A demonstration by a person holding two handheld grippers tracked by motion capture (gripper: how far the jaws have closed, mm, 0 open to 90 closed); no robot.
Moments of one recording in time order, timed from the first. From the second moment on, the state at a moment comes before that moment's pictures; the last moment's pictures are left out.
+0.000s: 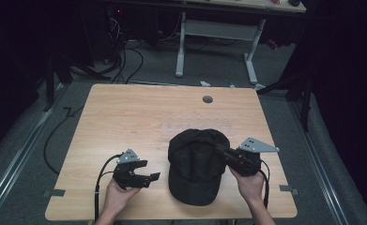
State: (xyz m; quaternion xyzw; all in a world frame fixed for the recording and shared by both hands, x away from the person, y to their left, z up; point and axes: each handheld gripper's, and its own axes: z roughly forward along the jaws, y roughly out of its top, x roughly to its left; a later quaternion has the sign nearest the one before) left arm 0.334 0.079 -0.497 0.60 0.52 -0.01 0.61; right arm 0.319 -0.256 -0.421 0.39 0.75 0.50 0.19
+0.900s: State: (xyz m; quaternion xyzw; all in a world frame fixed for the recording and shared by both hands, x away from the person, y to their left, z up) left arm 0.328 0.045 -0.481 0.64 0.47 -0.09 0.60; right arm 0.317 -0.251 -0.411 0.35 0.74 0.54 0.18
